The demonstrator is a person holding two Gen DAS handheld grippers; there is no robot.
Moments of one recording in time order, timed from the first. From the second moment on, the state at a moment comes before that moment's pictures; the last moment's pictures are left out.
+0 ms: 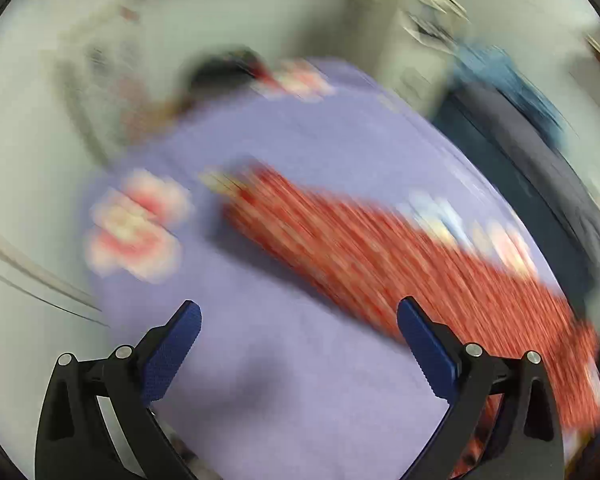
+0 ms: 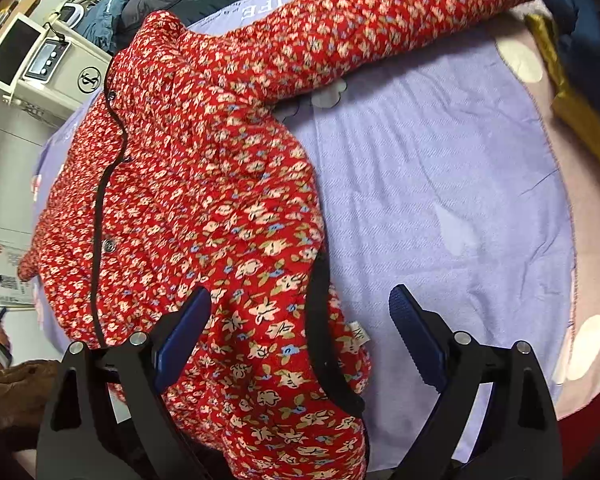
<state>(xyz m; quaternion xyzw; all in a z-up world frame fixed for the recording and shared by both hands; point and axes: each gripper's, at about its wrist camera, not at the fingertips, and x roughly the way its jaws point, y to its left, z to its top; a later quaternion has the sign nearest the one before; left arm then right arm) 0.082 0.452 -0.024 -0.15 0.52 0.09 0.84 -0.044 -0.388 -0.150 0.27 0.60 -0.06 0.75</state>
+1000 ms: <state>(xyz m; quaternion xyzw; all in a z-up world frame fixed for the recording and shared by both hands) -0.004 0.225 -0.025 0.03 0.65 -0.29 0.71 -0.108 -0.363 -0.112 0.31 0.60 0.13 0.73</state>
